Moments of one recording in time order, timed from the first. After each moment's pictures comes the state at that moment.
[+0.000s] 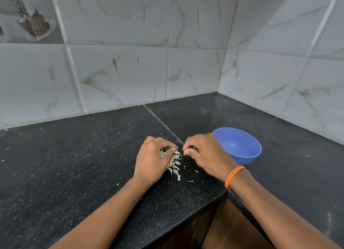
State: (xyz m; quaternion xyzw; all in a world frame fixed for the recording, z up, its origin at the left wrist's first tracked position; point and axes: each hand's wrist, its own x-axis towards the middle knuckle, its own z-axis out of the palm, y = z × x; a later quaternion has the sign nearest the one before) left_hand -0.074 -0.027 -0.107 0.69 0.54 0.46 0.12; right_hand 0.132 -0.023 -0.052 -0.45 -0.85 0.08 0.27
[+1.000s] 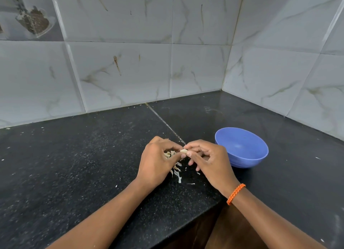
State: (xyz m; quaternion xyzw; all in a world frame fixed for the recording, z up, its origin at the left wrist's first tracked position) left_hand -0.066 -0.031 -0.103 0.70 0.50 0.49 0.16; right_hand 0.132 -0.031 -0.093 -0.43 -0.71 0.27 0.48
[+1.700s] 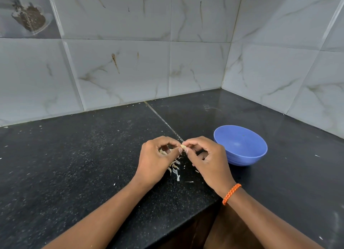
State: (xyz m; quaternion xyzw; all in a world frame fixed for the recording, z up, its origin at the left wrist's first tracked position) left_hand -0.063 -0.037 -0.098 0.65 0.47 0.54 0.27; right_hand 0.127 -0.031 -0.098 -0.41 -0.72 0.18 0.52
